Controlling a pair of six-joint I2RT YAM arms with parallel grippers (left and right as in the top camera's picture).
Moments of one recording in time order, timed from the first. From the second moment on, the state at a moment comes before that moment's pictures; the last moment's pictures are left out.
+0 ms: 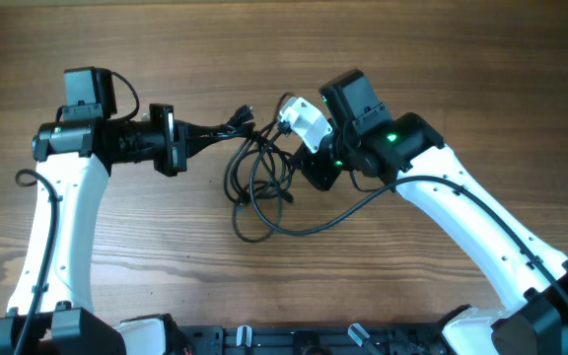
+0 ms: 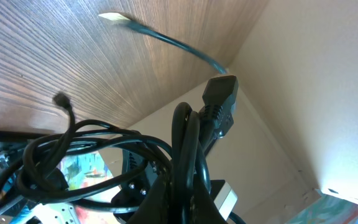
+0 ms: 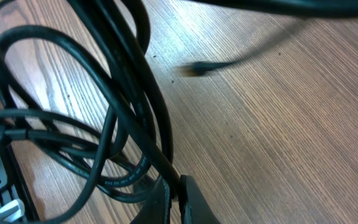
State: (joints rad) left arm 0.10 1.46 1.22 -0.94 1.01 -1.34; right arm 0.57 1.57 1.33 -0.80 -0.38 -0.26
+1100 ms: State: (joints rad) left arm 0.08 1.46 1.22 -1.01 0.85 -1.14; right arm 0.40 1.29 1.31 -0.53 0.80 0.29
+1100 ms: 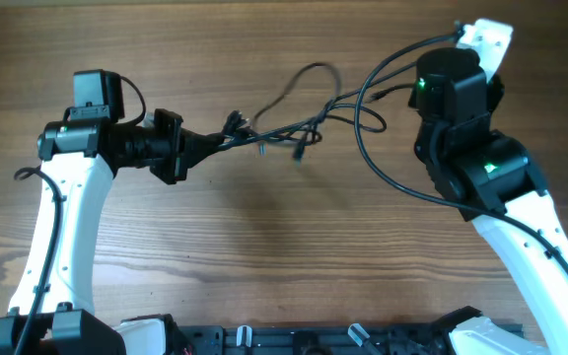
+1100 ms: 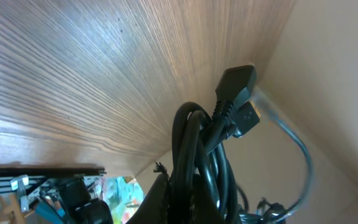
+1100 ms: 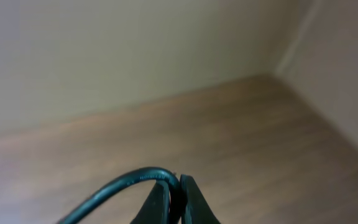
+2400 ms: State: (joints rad) left arm 0.11 1.46 1.22 -0.72 0.85 -1.81; right arm 0.51 1.43 1.32 -0.84 -0.44 0.23
